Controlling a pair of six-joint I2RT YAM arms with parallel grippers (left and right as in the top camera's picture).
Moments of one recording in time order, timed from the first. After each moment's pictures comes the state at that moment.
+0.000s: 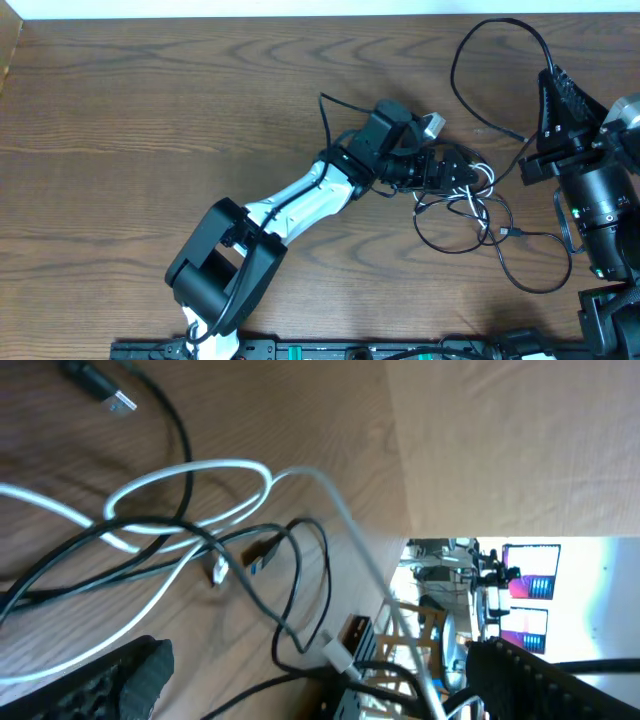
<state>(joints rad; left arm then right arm) -0.72 1.92 1.25 0.05 0.82 -0.84 0.19 0.77 1.12 -0.12 -0.14 0.05</state>
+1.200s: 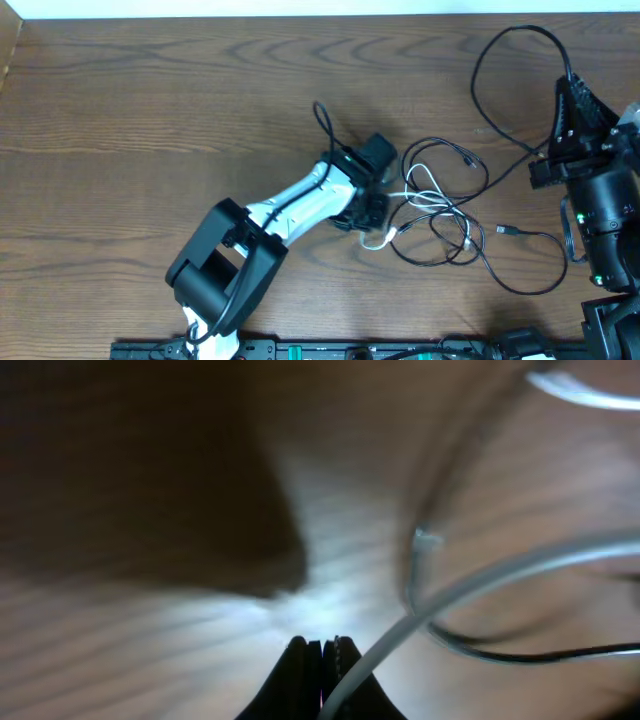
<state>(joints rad) -0.73 1.93 1.25 -0.78 0.28 -0.45 0.19 0.75 1.12 -0.20 -0.01 0.05</state>
